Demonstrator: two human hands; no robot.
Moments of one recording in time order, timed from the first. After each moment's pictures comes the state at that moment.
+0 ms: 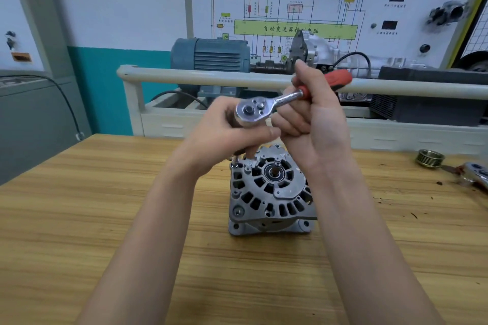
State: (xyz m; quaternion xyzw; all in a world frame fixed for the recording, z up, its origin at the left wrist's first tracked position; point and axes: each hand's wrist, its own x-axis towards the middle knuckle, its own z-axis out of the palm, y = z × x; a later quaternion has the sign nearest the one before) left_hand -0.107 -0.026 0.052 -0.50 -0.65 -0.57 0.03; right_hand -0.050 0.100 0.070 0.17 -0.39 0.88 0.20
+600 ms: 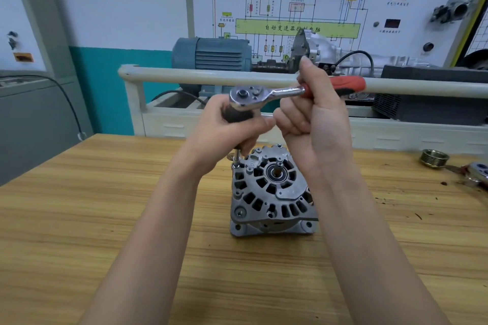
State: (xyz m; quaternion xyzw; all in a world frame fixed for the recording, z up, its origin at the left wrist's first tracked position) left_hand -0.115 -0.021 0.047 -0.49 -0.62 -0.61 0.04; right_hand -0.048 0.096 0.068 0.17 -0.40 0.87 0.25
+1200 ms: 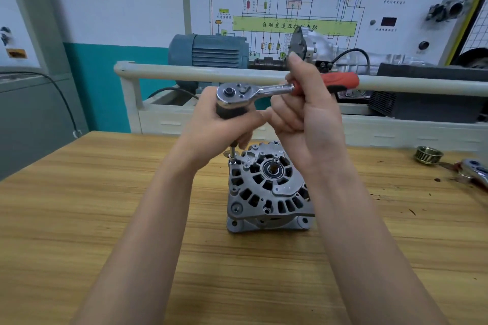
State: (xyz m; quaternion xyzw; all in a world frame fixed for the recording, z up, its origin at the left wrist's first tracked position) left_hand -0.116 -0.021 0.046 -0.48 -0.62 -0.62 0.09; right_hand -0.048 0.096 0.067 0.21 -0.42 0.86 0.22
